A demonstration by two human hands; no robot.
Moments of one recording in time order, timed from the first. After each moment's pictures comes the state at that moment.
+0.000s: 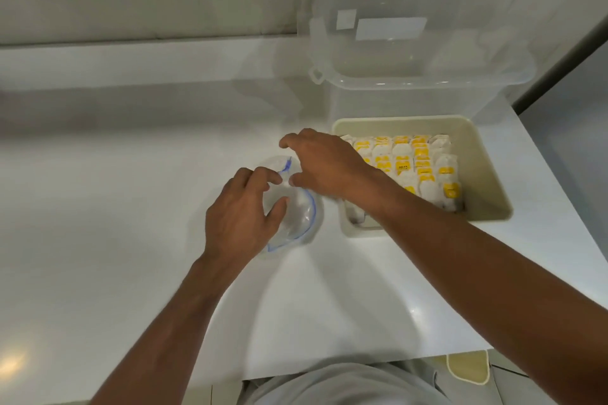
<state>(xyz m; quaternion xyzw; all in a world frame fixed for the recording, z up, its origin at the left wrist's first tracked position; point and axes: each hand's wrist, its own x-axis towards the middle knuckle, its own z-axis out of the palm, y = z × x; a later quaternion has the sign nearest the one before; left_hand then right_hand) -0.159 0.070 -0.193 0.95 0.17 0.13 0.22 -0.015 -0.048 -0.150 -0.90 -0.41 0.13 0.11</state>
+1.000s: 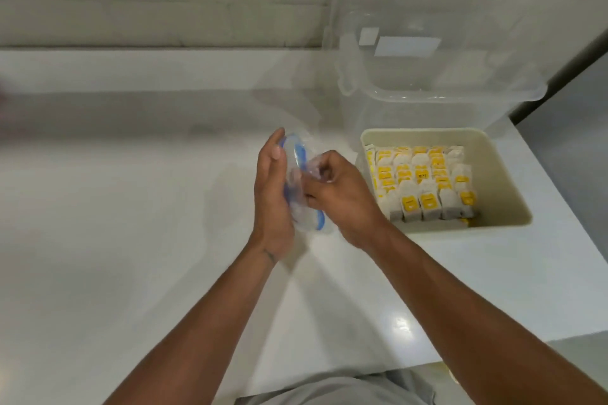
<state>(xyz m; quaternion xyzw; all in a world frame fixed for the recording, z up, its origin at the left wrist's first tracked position) -0.135 0.077 -0.174 0.50 0.19 0.16 0.83 -0.093 -0.019 -0.149 -0.76 -0.08 0.19 0.61</state>
